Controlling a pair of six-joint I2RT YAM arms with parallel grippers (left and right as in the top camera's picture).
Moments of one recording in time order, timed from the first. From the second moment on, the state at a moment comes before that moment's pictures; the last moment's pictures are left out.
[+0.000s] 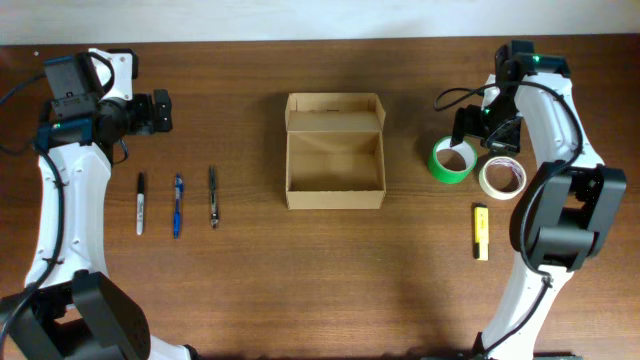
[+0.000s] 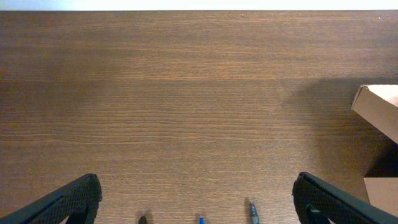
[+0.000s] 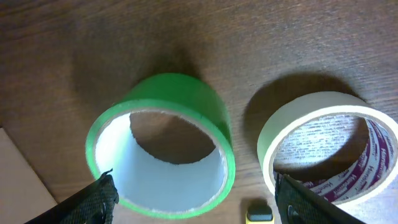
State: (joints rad) left arm 0.24 1.69 1.46 -0.60 0.18 0.18; right arm -0.13 2.21 1.91 -1.25 -0.09 0.13
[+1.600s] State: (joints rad) left arm 0.24 1.69 1.46 -0.60 0.19 0.18; right arm -0.08 2.19 2.22 -1.46 -0.12 0.09
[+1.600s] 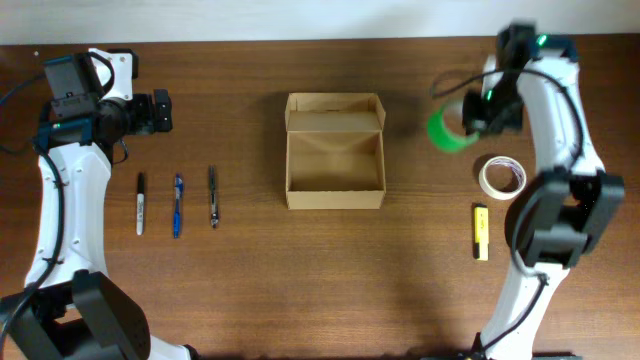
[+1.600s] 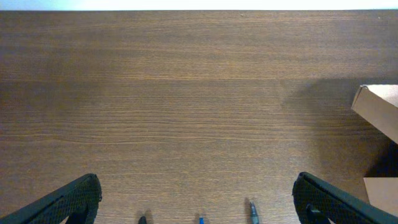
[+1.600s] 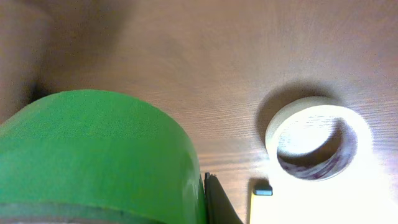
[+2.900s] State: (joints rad) left arm 0.24 1.69 1.46 -0.60 0.19 0.18; right arm 0.50 2.41 2.38 -1.38 -0.08 -0.35
